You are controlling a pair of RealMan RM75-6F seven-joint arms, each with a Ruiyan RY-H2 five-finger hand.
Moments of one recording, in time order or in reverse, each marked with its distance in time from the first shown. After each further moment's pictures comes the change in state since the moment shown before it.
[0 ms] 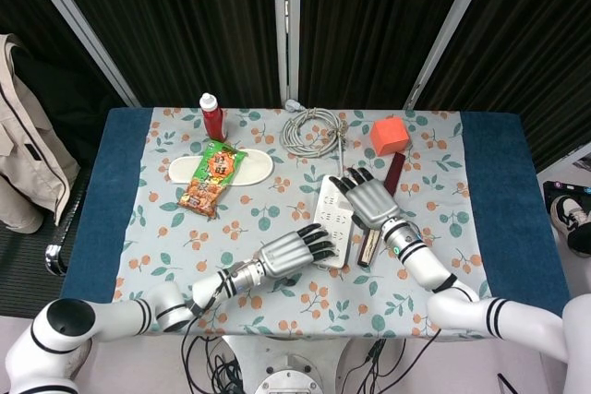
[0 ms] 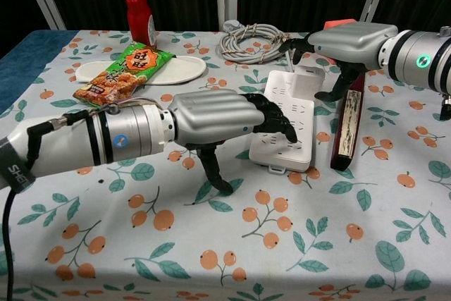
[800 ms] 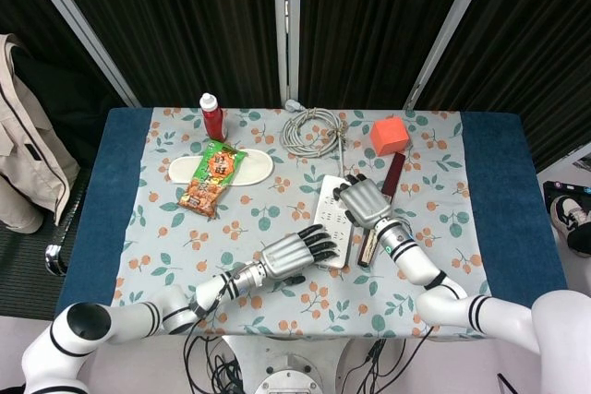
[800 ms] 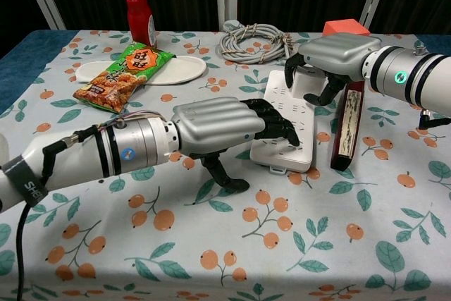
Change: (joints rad) left arm -0.009 -0.075 0.056 0.109 -0.042 0.054 -0.043; right arm 0.026 -0.102 -0.049 0.160 -0.068 0.040 0.102
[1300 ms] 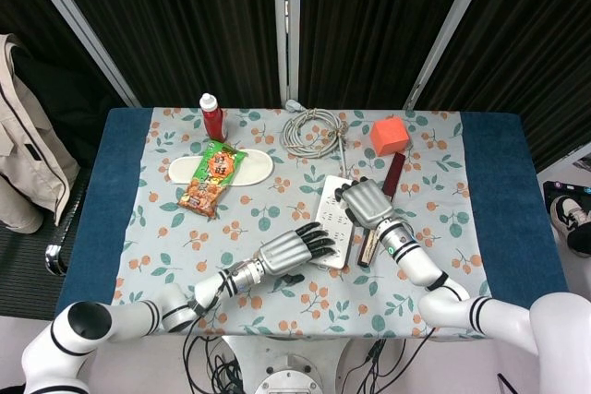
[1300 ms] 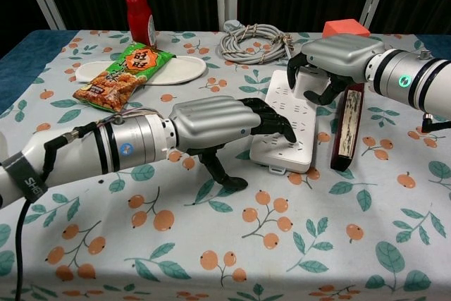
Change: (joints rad) left arm -0.009 0.004 0.014 0.012 -0.026 -0.004 -0.061; right arm -0.015 -0.012 -0.015 0.037 -0.070 0.025 0.095
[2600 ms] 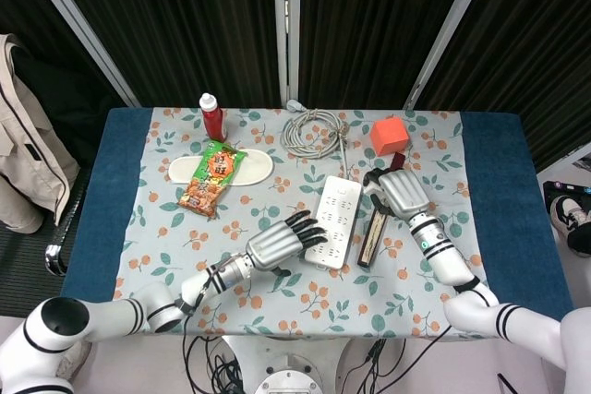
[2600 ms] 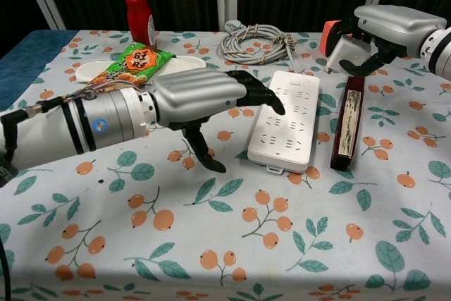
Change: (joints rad) left arm 0.029 0.125 -0.018 -0.159 -0.025 0.097 0.090; right arm -0.102 0.076 0.033 0.019 -0.058 0.117 0.247
